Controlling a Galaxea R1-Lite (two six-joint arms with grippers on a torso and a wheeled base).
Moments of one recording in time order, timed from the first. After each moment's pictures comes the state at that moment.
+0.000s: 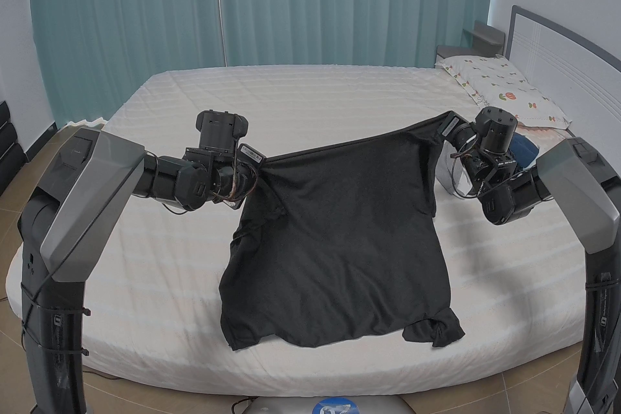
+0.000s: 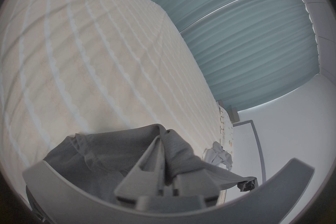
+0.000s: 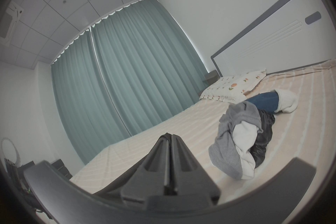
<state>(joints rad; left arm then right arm) -0.34 2.37 -1.68 -0.20 0.10 -1.18 0.20 2.39 -1.45 -1.07 -0.30 0.46</state>
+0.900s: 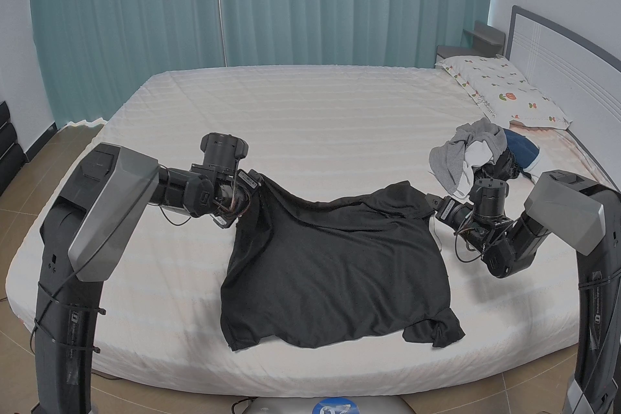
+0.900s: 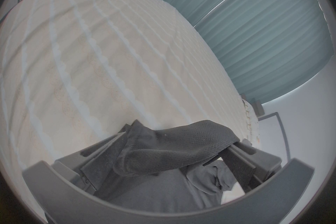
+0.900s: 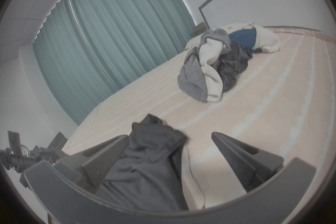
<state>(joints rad) -0.28 2.45 -1.75 -0.05 0.07 -1.10 0.17 2.43 -1.03 -1.10 -0.09 0.57</state>
